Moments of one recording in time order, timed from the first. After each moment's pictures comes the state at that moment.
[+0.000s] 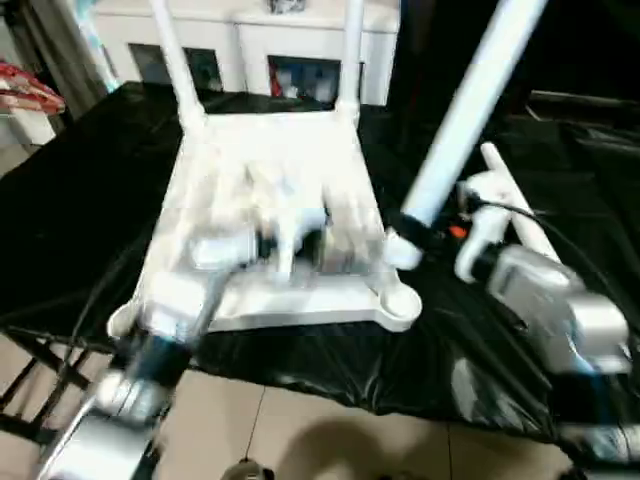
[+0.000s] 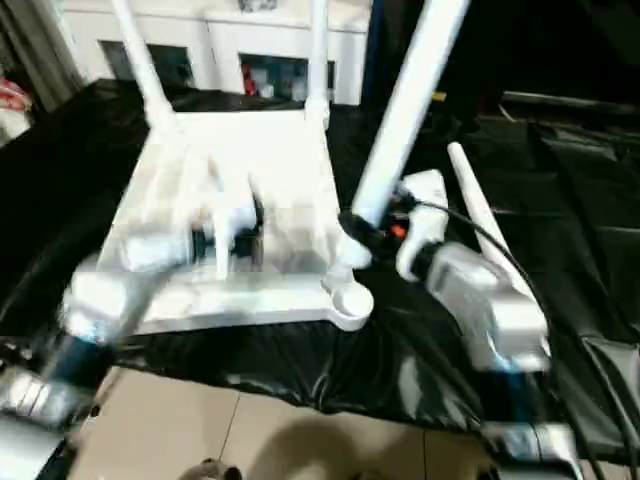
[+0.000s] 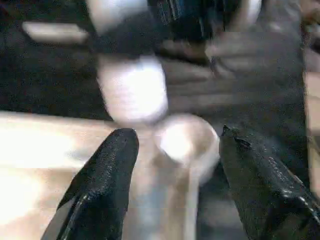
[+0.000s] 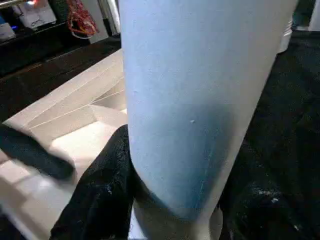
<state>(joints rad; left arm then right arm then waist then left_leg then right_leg) -0.55 0.35 -0.33 0.21 -0.22 0.30 -1.02 -0.39 -0.32 -0.06 0.00 0.40 0.63 0.57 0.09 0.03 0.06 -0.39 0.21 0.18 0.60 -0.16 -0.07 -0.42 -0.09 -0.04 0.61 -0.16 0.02</state>
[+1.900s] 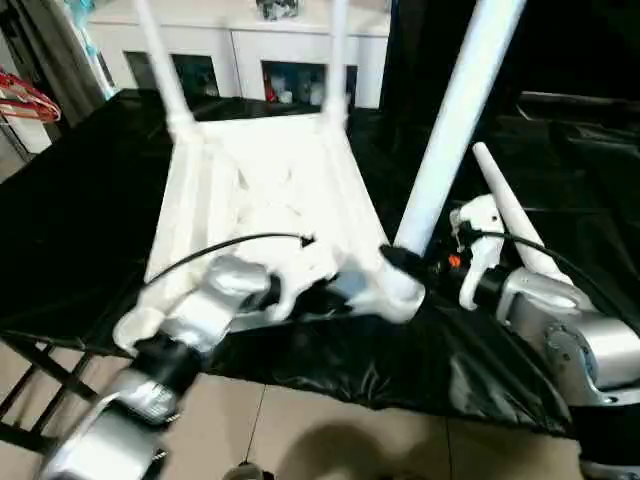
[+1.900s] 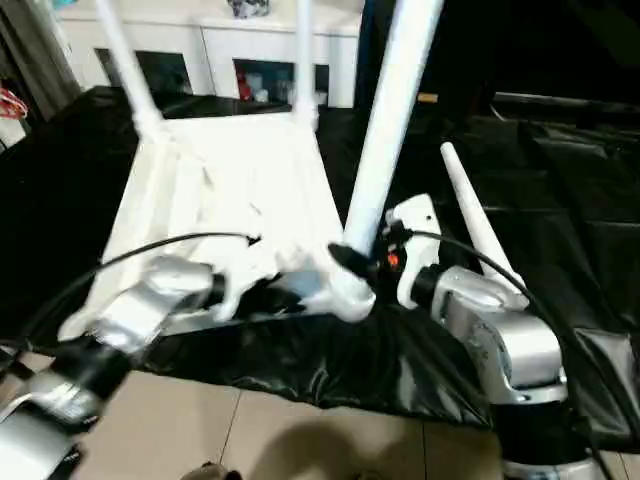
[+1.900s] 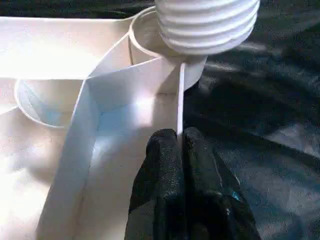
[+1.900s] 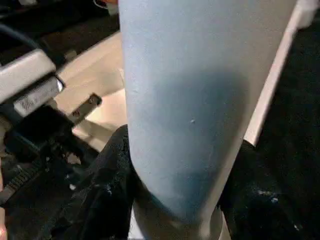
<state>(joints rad) -0.64 0.26 -0.41 0.54 -0.04 0.24 -0.98 -0.32 -0.41 0.02 -0.08 0.41 0.69 0.64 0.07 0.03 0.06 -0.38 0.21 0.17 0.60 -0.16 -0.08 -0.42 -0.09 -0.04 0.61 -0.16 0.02</state>
